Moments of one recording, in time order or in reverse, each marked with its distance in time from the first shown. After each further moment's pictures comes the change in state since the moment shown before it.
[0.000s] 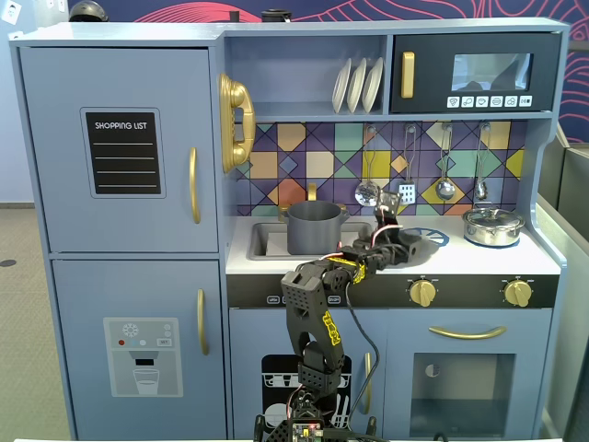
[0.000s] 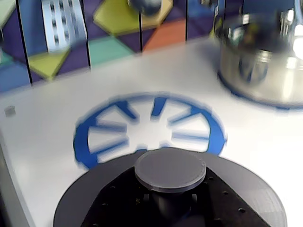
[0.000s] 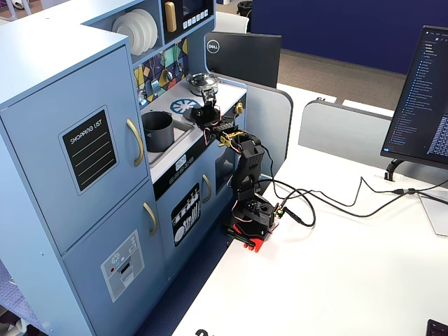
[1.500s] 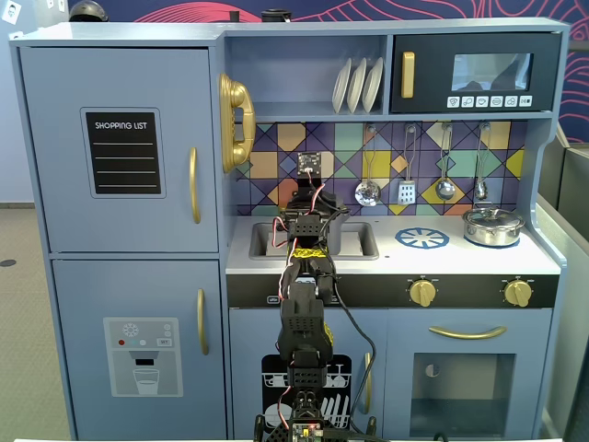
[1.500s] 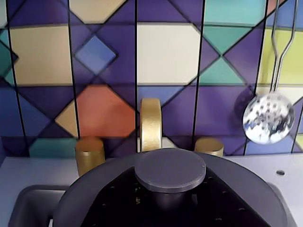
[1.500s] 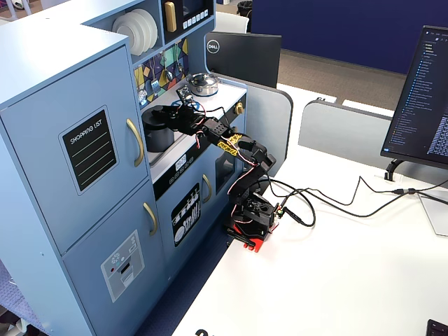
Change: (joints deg) arm -30.1 16.0 -9.1 21.4 -2.0
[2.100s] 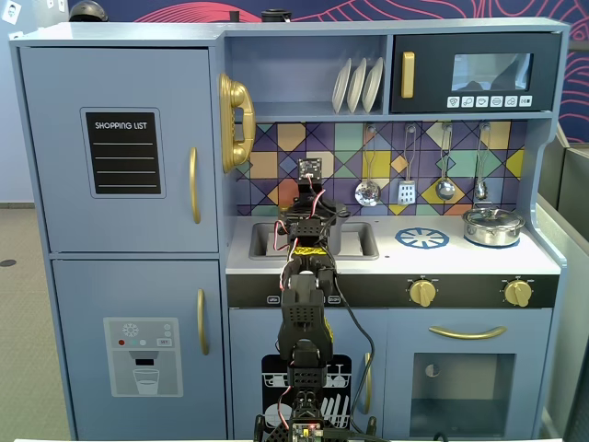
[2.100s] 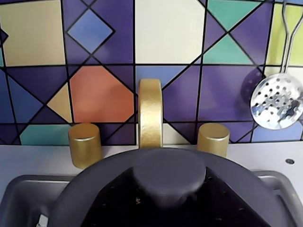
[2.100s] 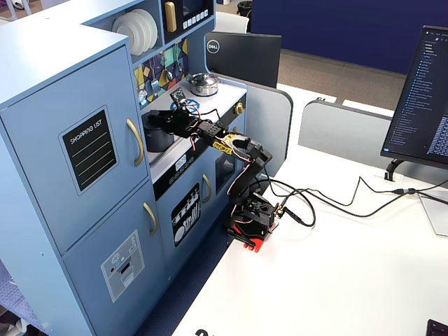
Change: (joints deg) arm -0.1 -6.2 0.8 -4.9 0.0
